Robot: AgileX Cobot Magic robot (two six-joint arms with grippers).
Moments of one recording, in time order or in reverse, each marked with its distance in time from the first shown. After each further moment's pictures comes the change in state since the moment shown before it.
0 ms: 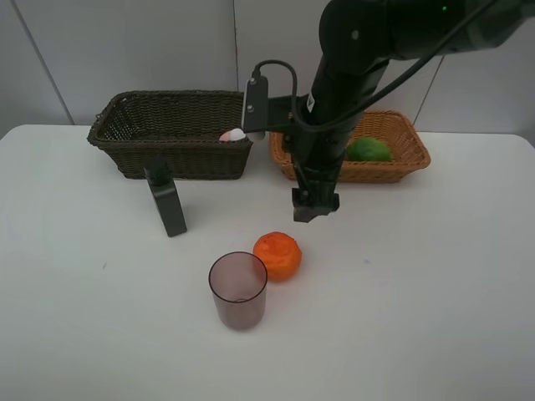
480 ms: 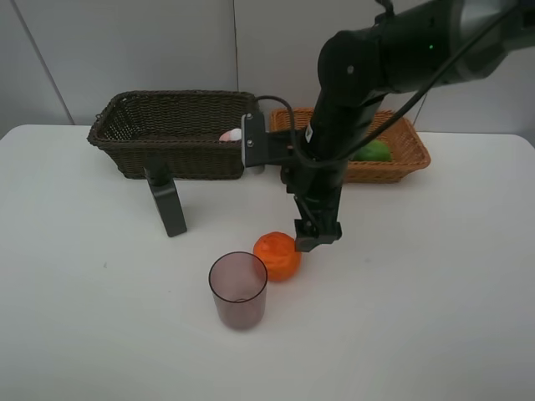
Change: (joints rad) left arm 0.000 0.000 0.000 0.000 0.000 0.000; right arm 0.000 0.023 0.099 0.082 -0.065 -0.128
